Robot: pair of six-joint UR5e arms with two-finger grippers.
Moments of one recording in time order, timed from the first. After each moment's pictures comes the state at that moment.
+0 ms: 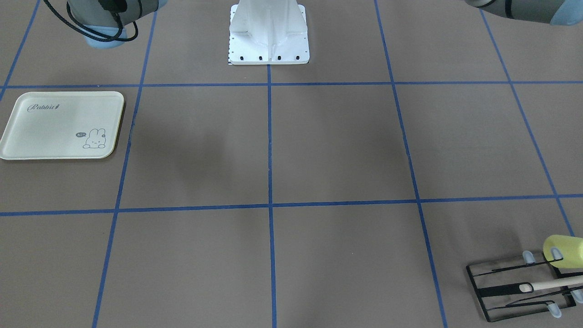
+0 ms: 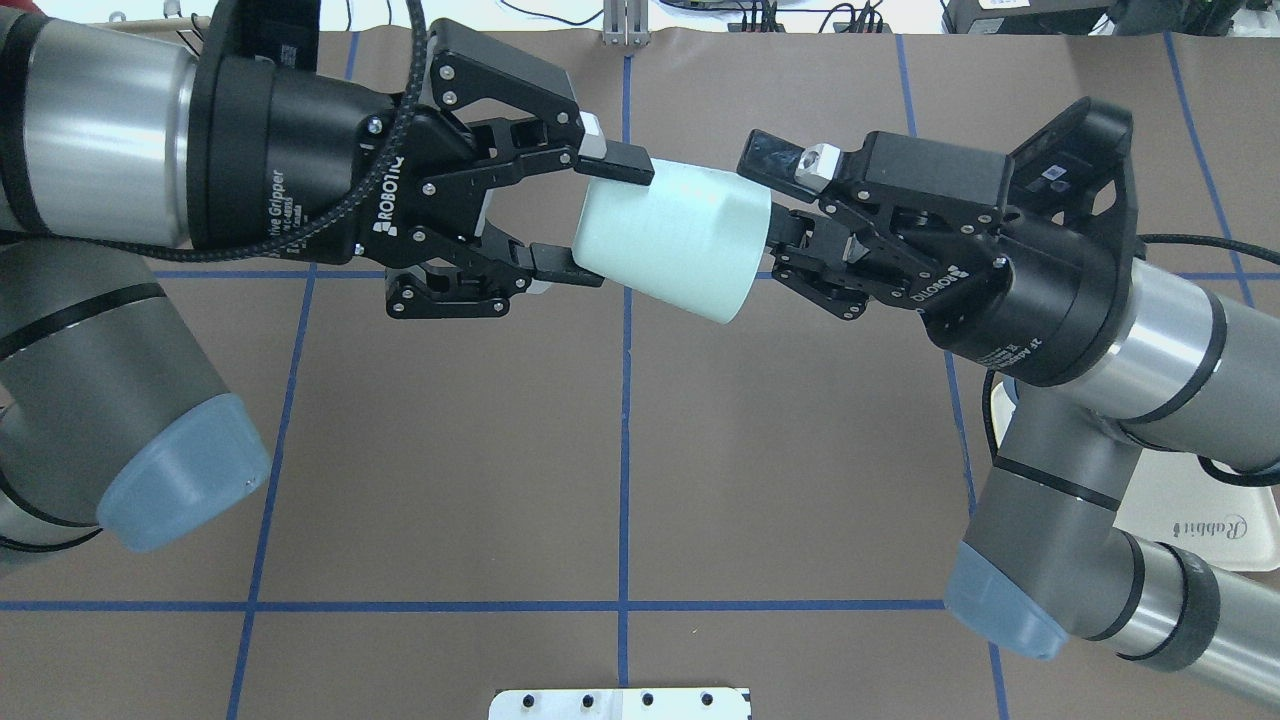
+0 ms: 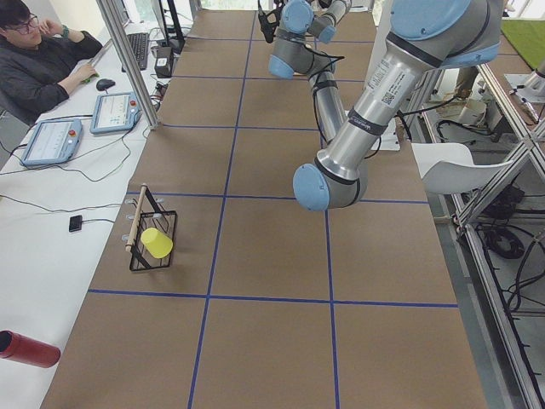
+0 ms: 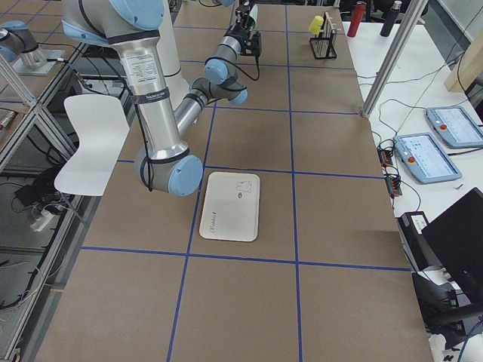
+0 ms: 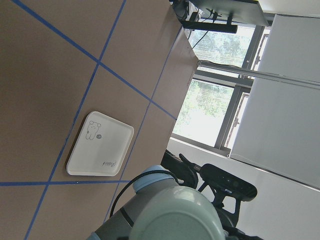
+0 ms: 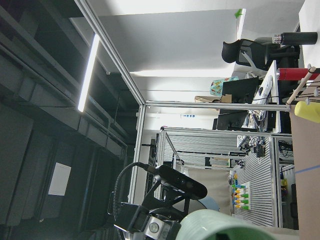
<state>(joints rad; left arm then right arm) -0.75 -2.21 -2.07 -2.44 -2.15 -2.21 0.55 -1.21 1.99 0.12 1.56 1.90</state>
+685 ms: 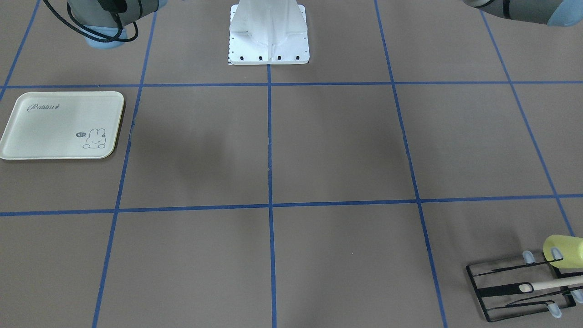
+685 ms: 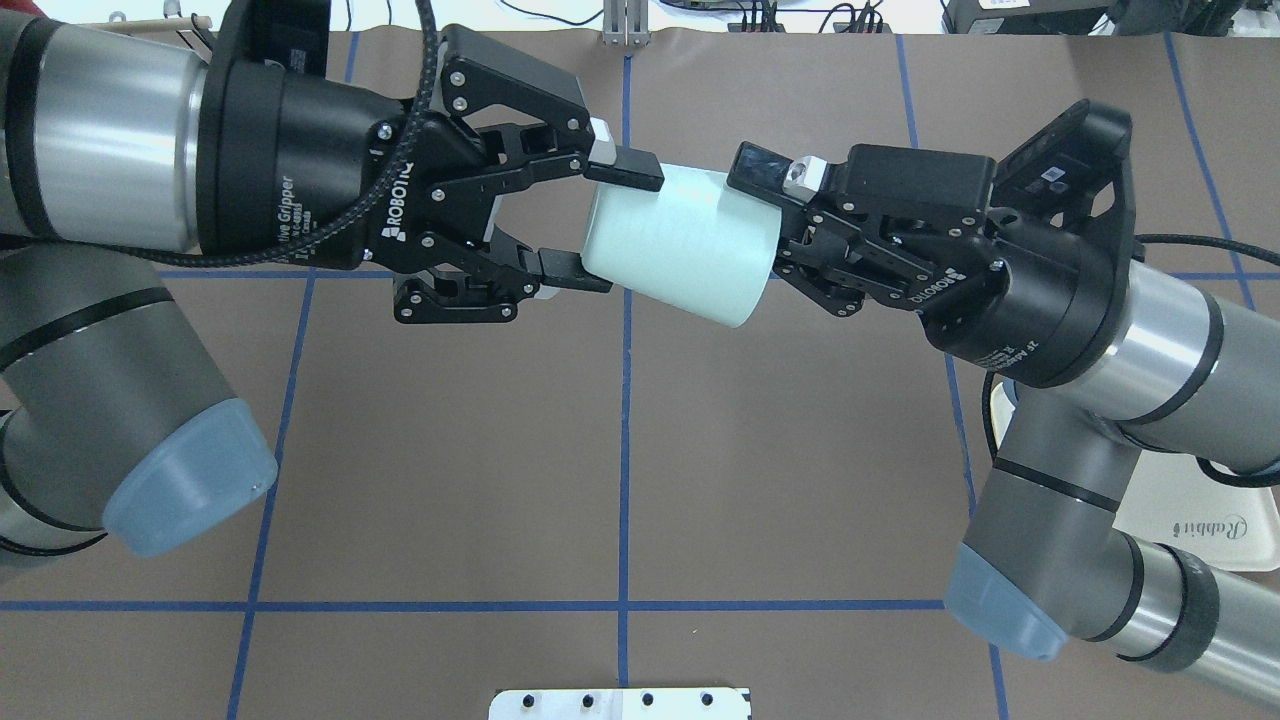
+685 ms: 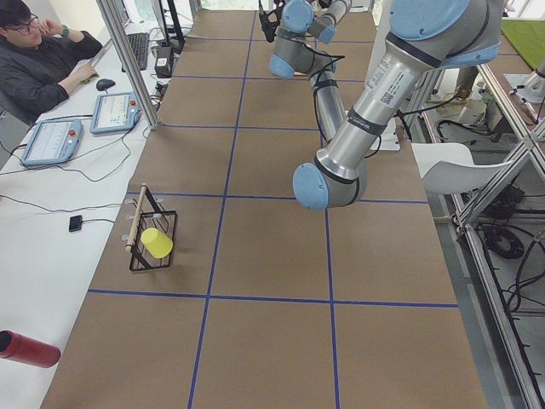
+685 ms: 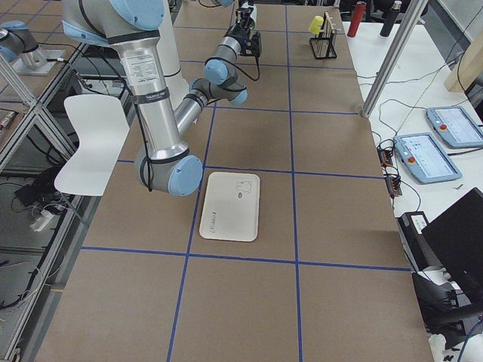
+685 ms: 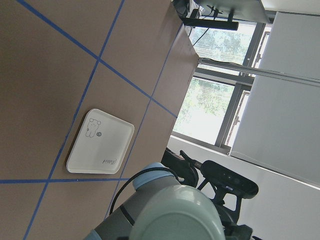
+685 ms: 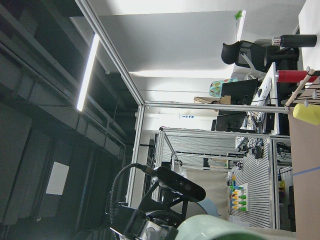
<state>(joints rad) -0.74 -2.22 -2.07 -2.44 -2.15 -2.20 0.55 -1.22 1.99 0.12 1.56 1.88</state>
